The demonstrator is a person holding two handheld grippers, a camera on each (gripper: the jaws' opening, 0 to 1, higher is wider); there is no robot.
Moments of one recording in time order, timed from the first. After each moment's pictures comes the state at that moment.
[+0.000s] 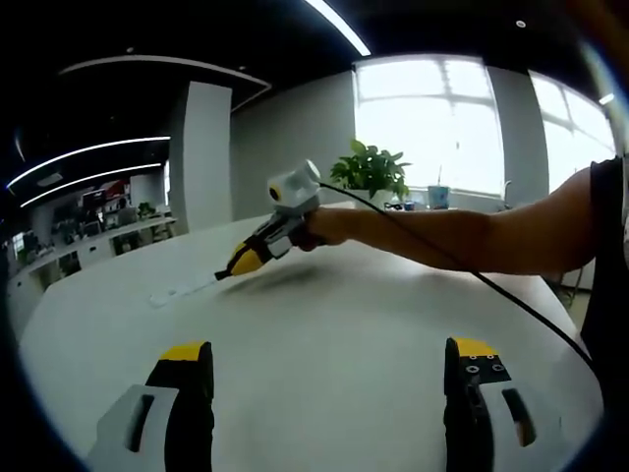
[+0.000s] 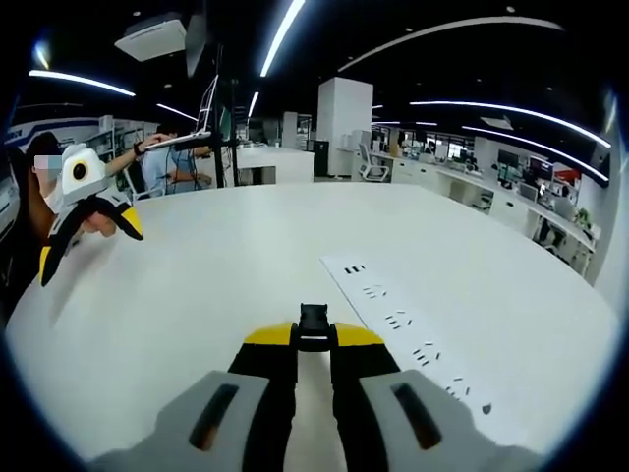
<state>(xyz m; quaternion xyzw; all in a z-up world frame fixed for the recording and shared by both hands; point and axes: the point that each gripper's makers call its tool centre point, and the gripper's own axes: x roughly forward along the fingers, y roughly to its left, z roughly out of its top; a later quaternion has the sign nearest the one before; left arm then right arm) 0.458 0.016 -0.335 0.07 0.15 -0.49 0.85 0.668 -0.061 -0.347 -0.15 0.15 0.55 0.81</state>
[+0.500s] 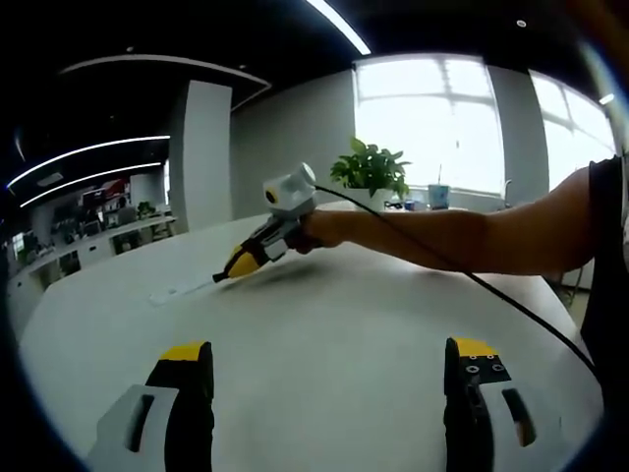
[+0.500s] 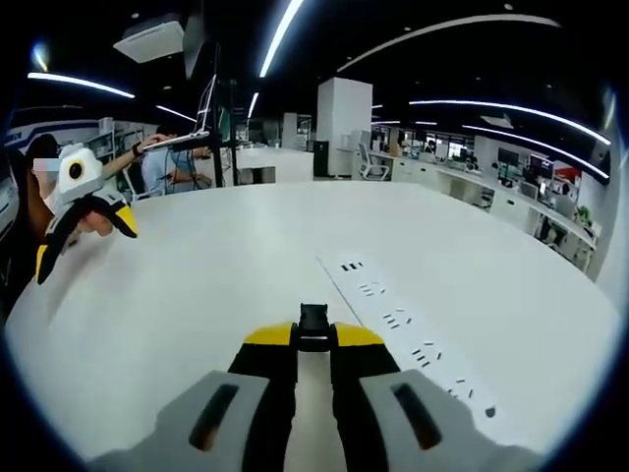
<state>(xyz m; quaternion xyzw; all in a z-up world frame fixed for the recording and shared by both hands) 0.458 0.016 -0.336 0.07 0.15 -0.49 0.85 0.677 -0.061 -0.354 -0.15 0.15 0.55 0.81</state>
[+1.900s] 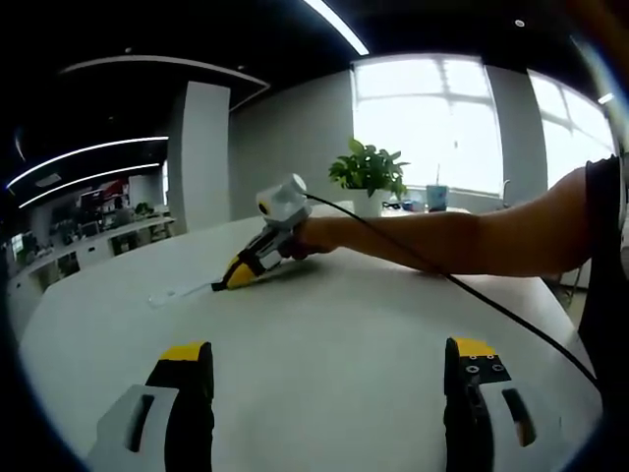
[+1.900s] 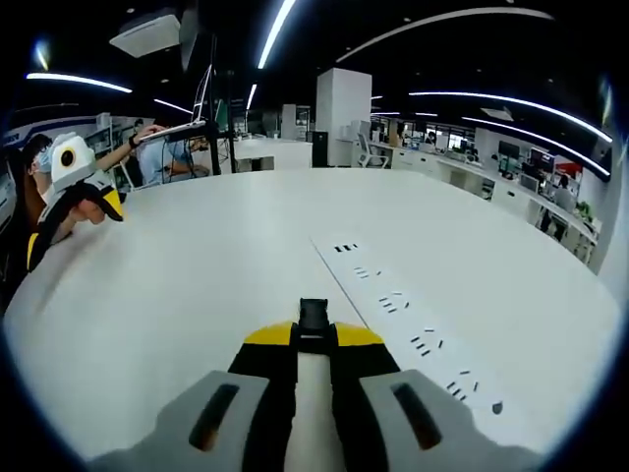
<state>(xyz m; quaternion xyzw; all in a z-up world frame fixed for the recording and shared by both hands) 0.456 0.015 -0.334 0.07 0.15 -0.50 0.85 0.684 -0.063 -0.372 -0.16 0.17 0.54 0.81</state>
